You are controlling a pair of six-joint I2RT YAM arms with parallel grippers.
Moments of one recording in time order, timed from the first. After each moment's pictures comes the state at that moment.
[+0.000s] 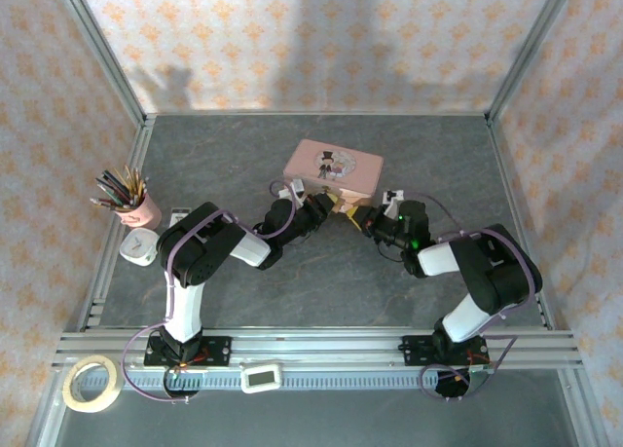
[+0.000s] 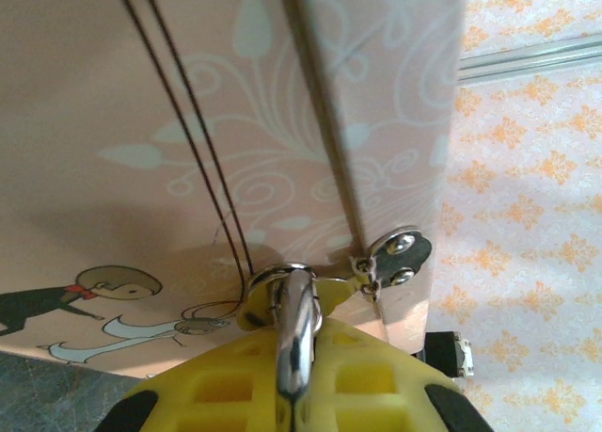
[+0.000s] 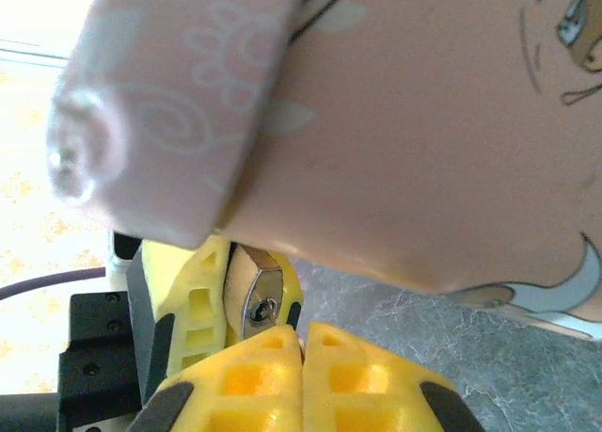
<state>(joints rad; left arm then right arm) -0.65 1.97 0.75 1.10 0.14 -1.36 0.35 1.60 0.40 0.90 -0.54 1.20</state>
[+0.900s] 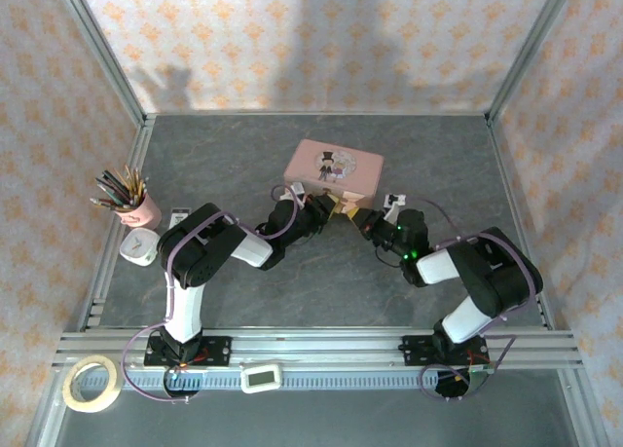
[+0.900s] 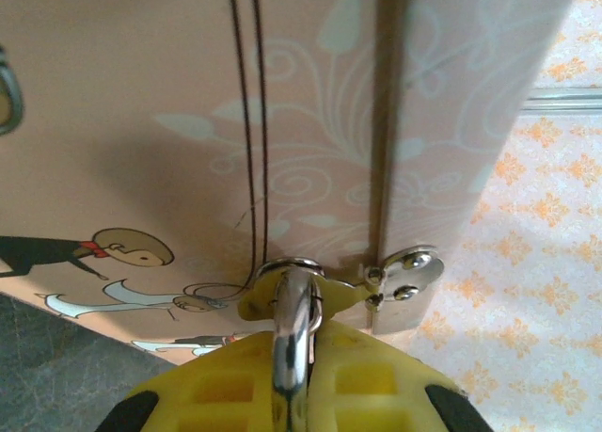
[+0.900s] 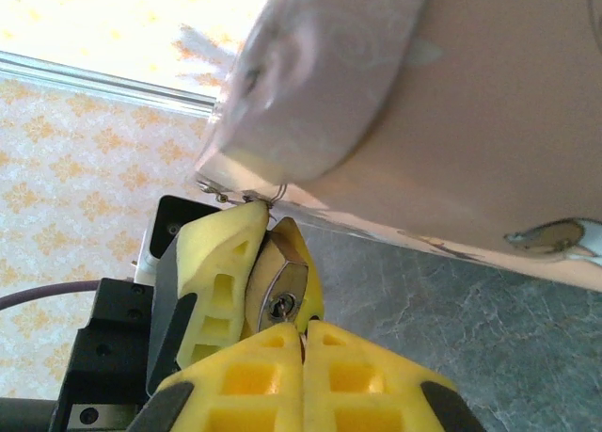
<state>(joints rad) -0.67 1.97 0.76 1.04 0.09 -1.51 0.41 1.58 0.32 1.02 -0.40 1.18</state>
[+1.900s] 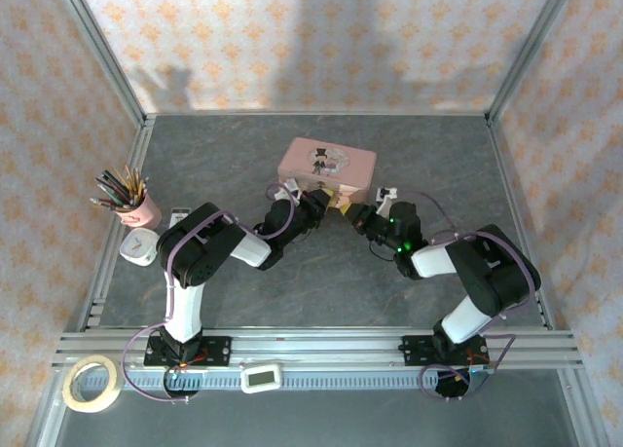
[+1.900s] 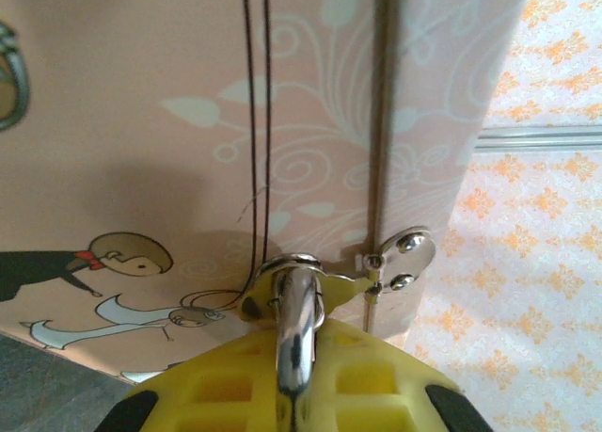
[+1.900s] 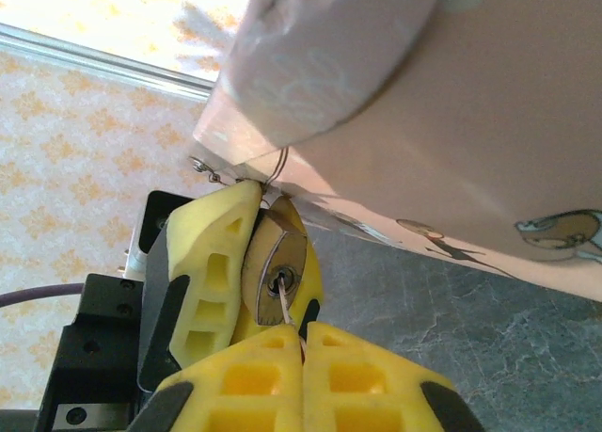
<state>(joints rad) -0.66 1.97 0.74 1.12 0.03 -1.51 0.45 1.60 0.42 0.93 -0.40 1.13</state>
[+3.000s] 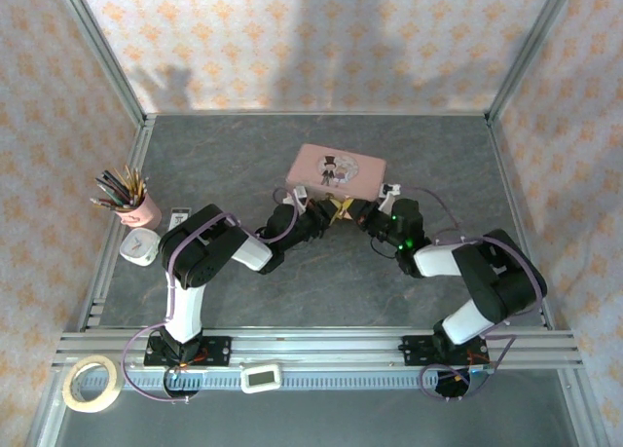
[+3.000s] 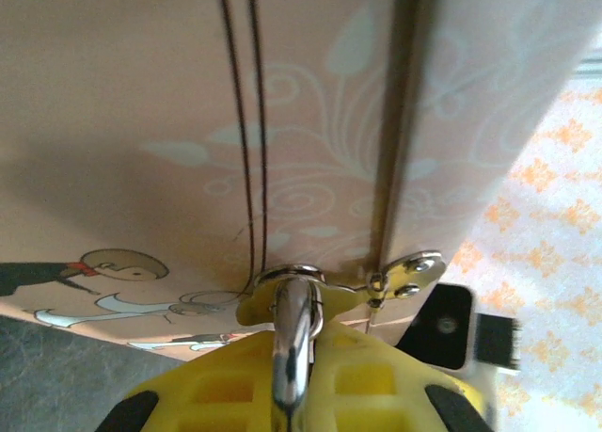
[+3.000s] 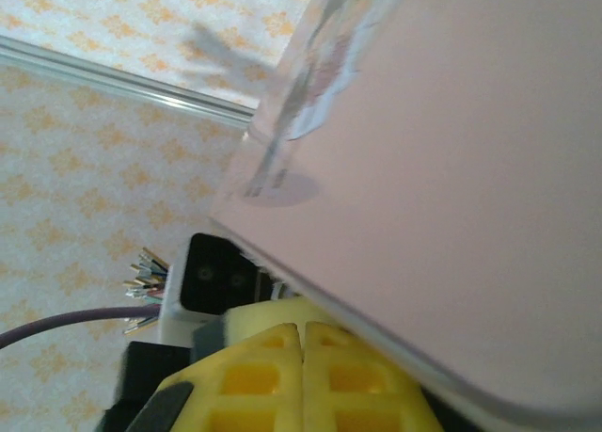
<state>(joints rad) -0.68 1.97 0.72 1.10 0.14 -1.49 0.44 1.53 0.43 0.87 -0.37 1.12</state>
